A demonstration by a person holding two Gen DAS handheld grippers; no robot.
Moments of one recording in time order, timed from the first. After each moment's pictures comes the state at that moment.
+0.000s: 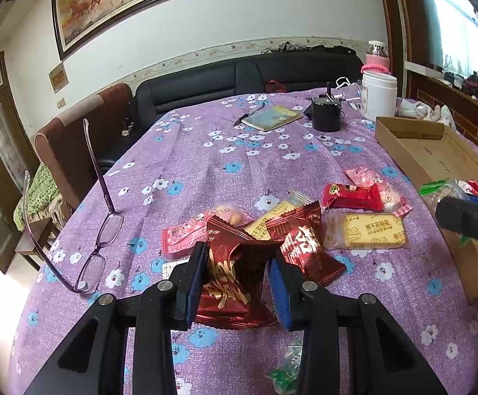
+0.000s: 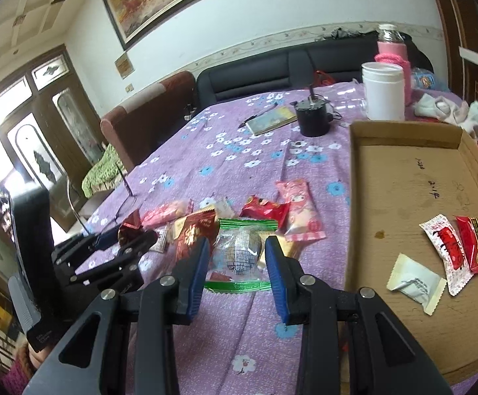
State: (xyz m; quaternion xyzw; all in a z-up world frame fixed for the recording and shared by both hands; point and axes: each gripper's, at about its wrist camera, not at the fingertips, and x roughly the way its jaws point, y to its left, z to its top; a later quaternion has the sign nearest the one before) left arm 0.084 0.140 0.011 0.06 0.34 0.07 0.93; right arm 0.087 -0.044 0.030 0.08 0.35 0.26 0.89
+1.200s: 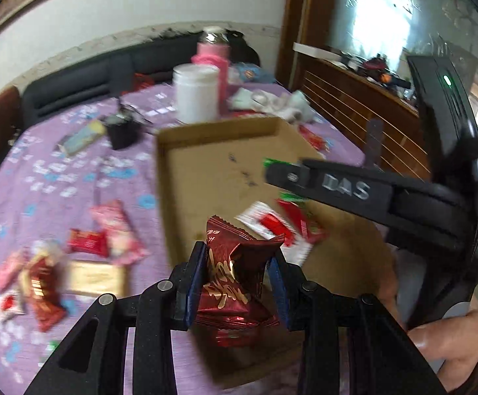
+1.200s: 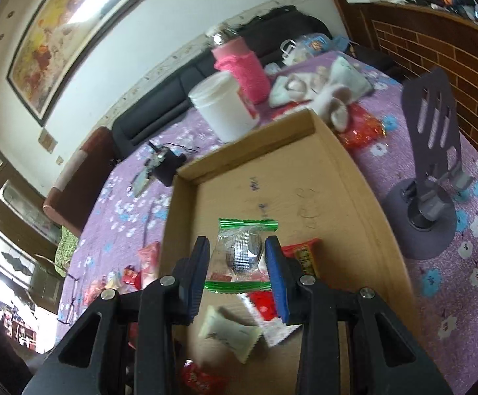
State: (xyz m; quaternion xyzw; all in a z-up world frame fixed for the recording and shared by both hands) left arm 0.112 -0.075 0.041 0.03 0.40 -0.17 0.90; right arm 0.148 -0.215 0.026 0.23 0.39 0.09 0.89
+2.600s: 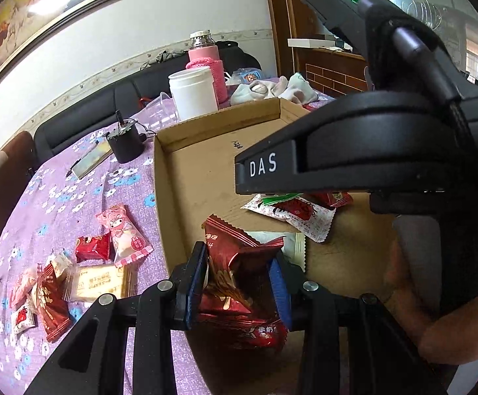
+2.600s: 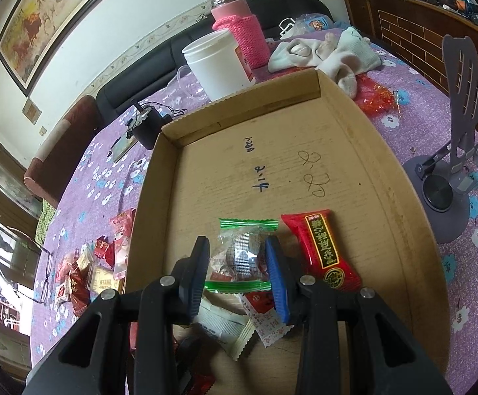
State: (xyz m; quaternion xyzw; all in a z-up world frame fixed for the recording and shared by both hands) left arm 0.091 -0.088 0.006 0.13 0.35 -0.14 0.92; right arm 0.157 -0.189 0.000 0.18 0.44 0.08 0.88
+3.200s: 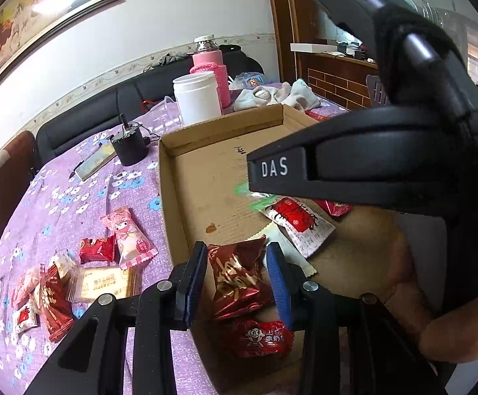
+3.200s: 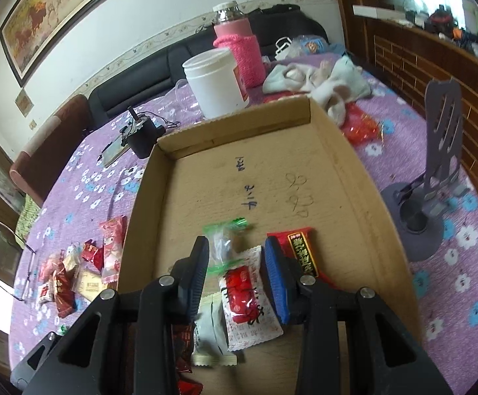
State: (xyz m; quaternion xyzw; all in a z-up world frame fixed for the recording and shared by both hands) left arm 0.090 -0.084 0.012 0.12 0.34 -0.13 0.92; right arm 0.150 -0.184 0.016 0.12 0.41 0.05 0.90
